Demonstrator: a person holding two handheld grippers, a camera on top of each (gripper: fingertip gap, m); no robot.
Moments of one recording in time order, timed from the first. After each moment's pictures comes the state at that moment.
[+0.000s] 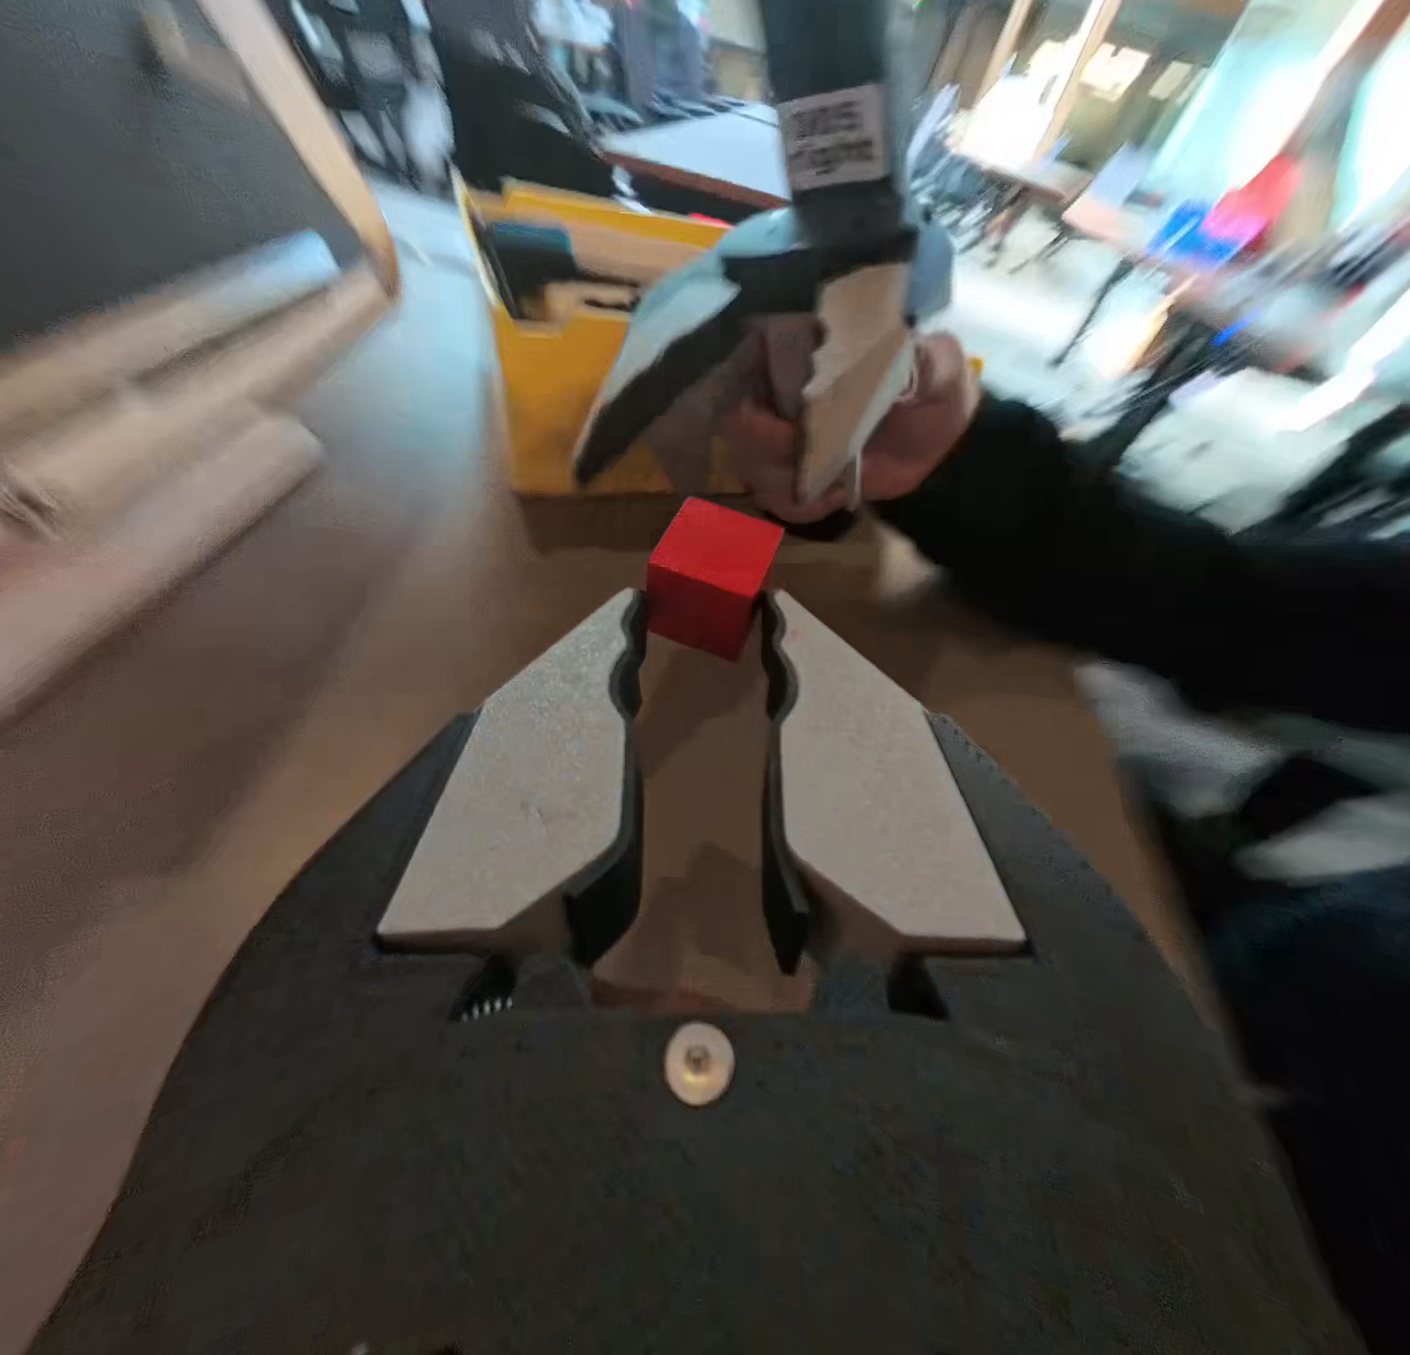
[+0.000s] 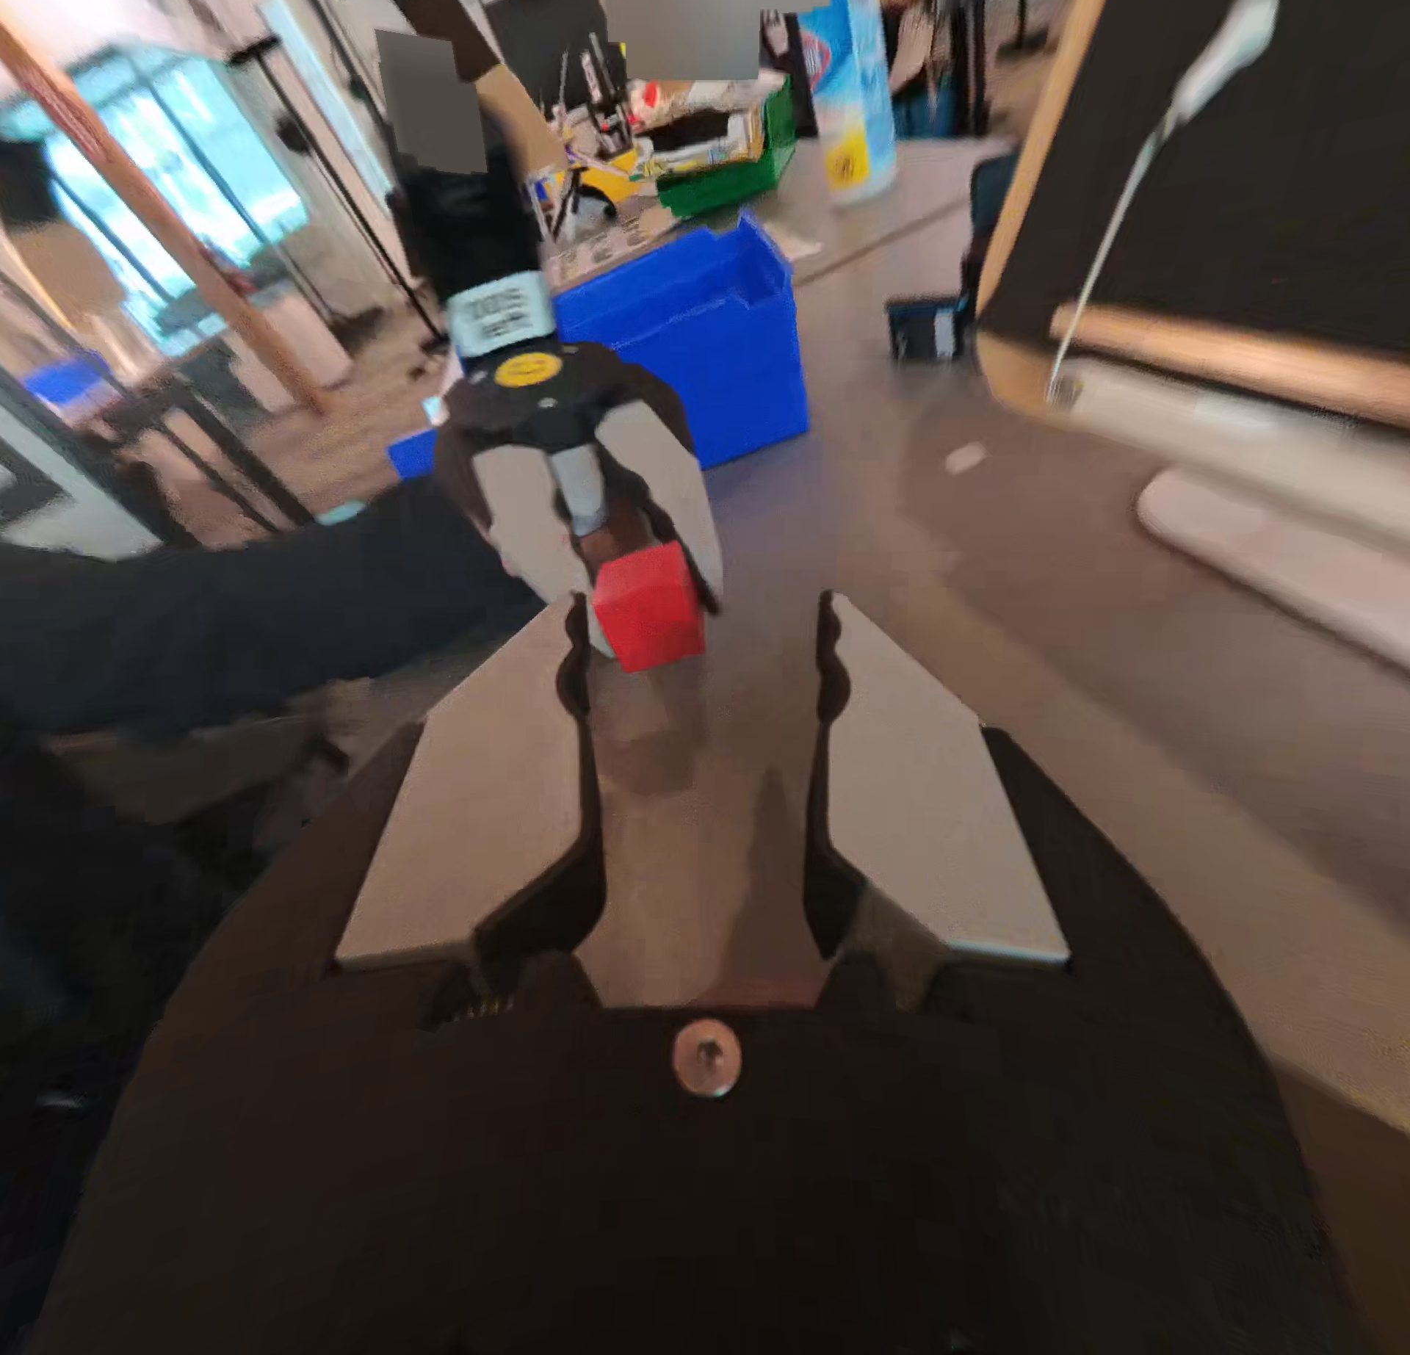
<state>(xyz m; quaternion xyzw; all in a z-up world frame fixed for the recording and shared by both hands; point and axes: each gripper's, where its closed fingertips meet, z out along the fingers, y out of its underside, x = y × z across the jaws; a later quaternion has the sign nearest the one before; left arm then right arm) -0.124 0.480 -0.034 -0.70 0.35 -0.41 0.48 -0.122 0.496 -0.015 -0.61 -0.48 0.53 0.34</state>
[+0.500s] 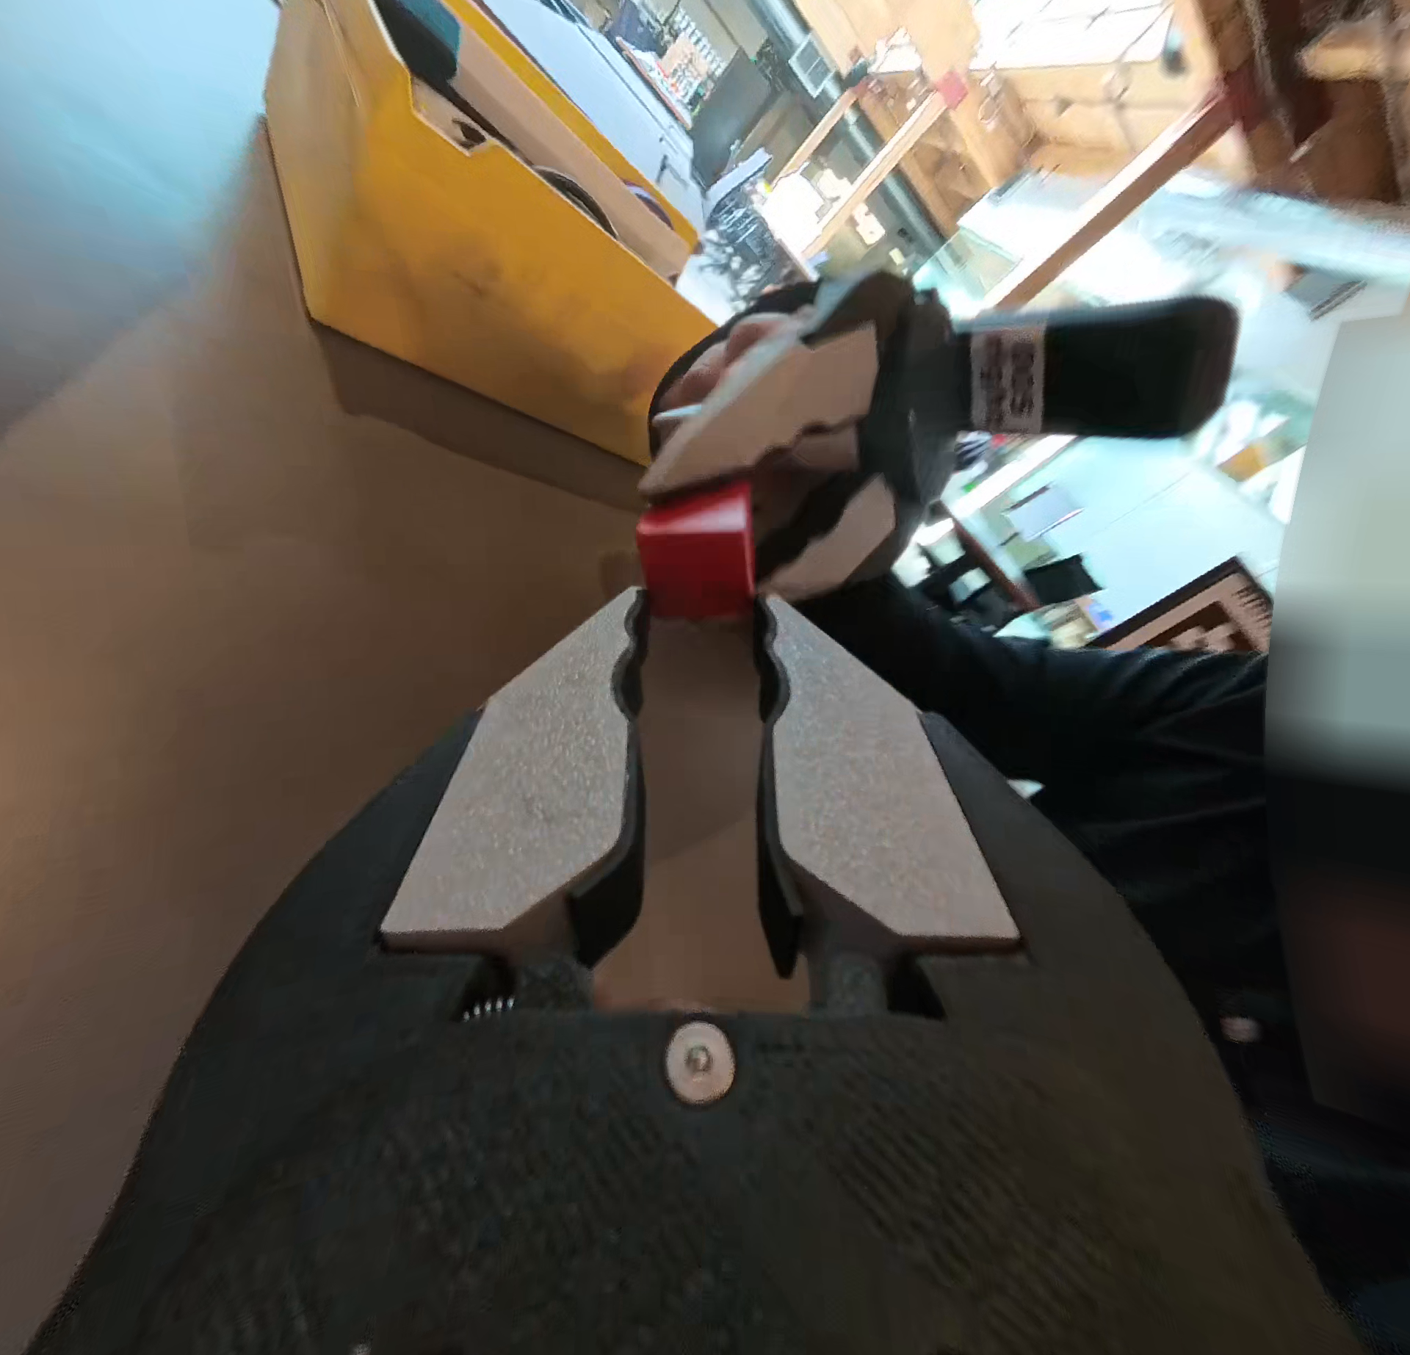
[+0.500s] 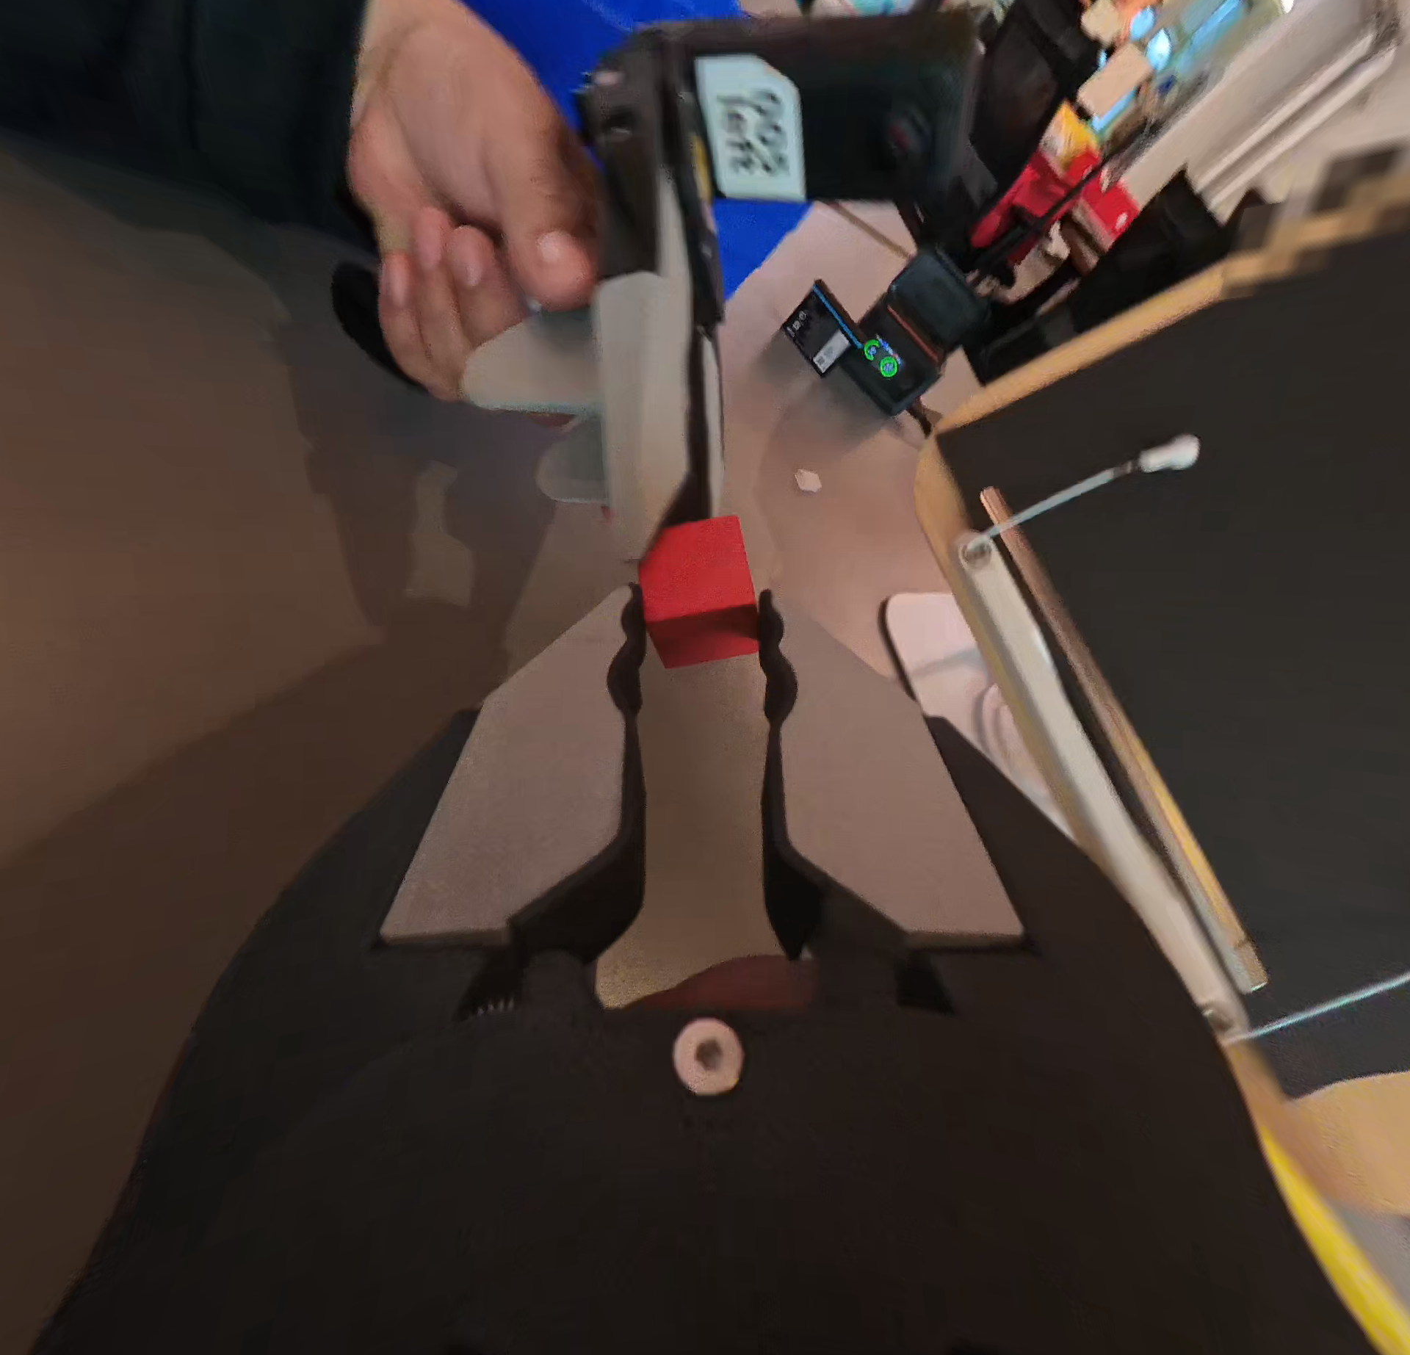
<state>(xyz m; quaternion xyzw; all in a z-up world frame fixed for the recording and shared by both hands) -0.118 0.463 -0.040 -0.70 0.25 -0.59 0.31 -0.130 0.476 -0.039 -0.48 -0.68 0.19 0.52</state>
